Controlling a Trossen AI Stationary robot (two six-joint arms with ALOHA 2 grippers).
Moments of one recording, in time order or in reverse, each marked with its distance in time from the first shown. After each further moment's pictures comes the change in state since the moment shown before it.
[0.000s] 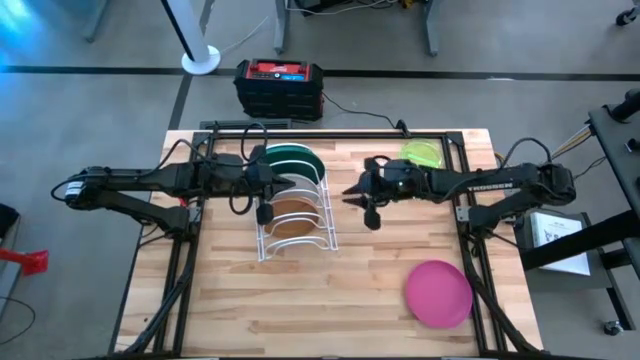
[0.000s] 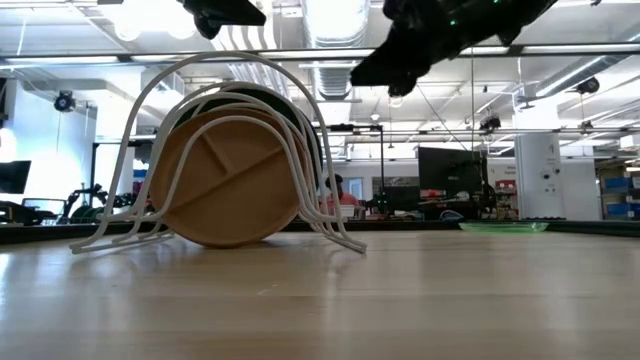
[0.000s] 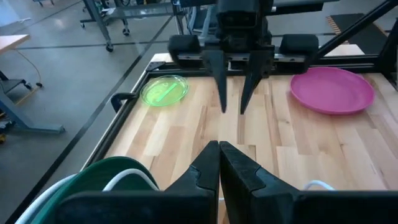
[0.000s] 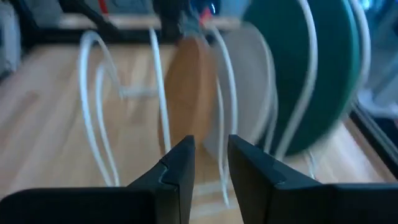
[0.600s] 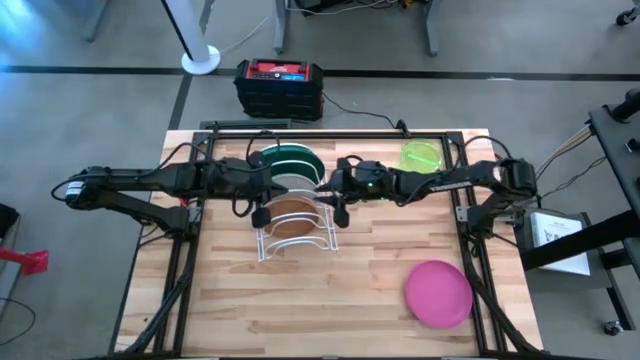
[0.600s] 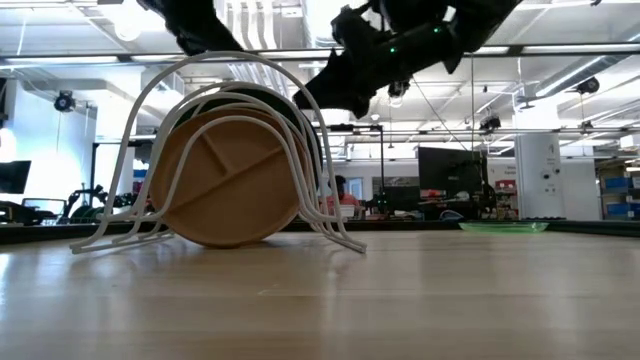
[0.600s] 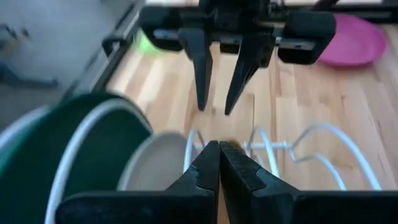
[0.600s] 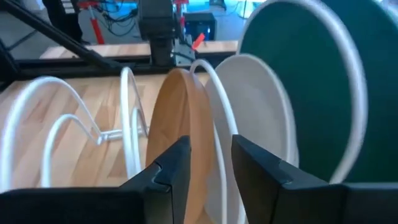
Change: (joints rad) left arm 0.000 0.001 0.000 -0.214 -0.002 -0.085; right arm -0.005 0.318 0.159 0.200 0.004 0.053
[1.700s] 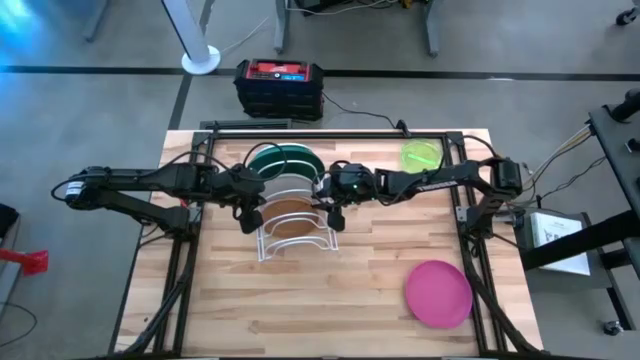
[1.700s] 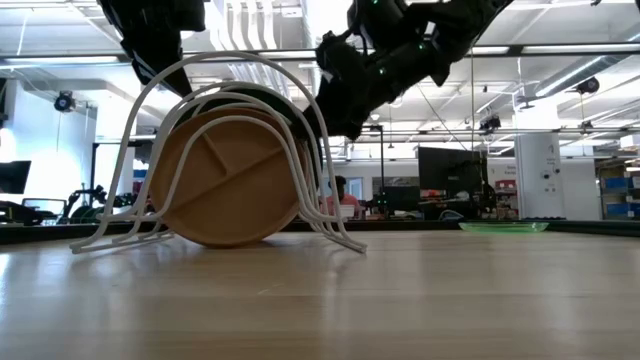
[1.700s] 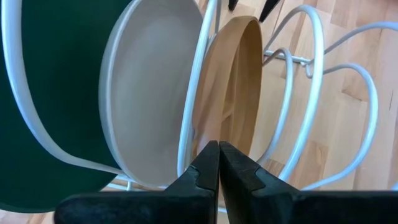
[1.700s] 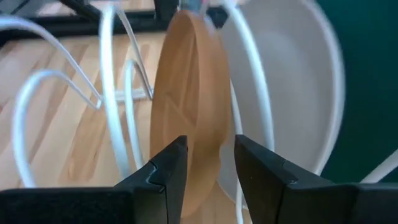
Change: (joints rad) left arm -0.003 0.000 -0.001 -0.363 0.008 -0.286; right arm -0.004 0.104 0.072 -0.124 -0.050 0.006
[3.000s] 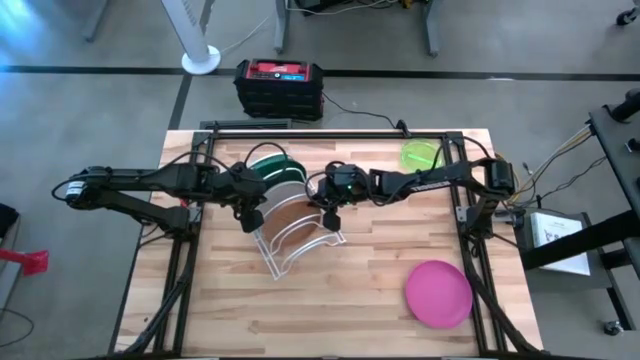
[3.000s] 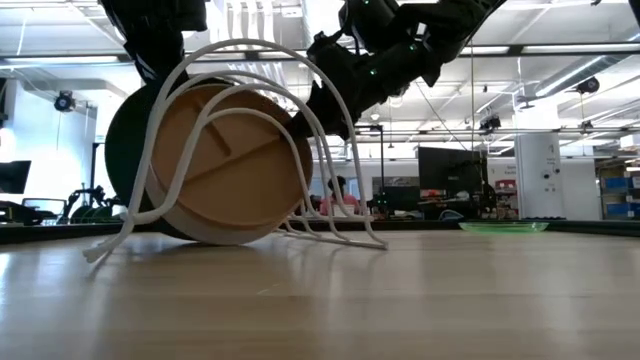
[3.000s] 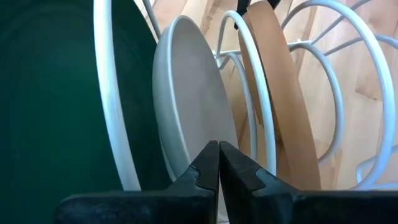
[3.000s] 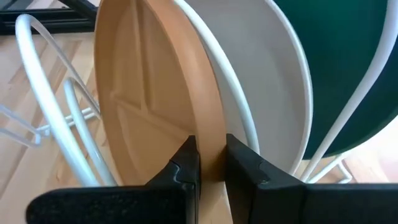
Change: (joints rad) left arm 0.000 0.006 -0.002 0.009 -0.036 0.033; right arm 0.003 0.034 0.048 -0.002 0.005 -0.012
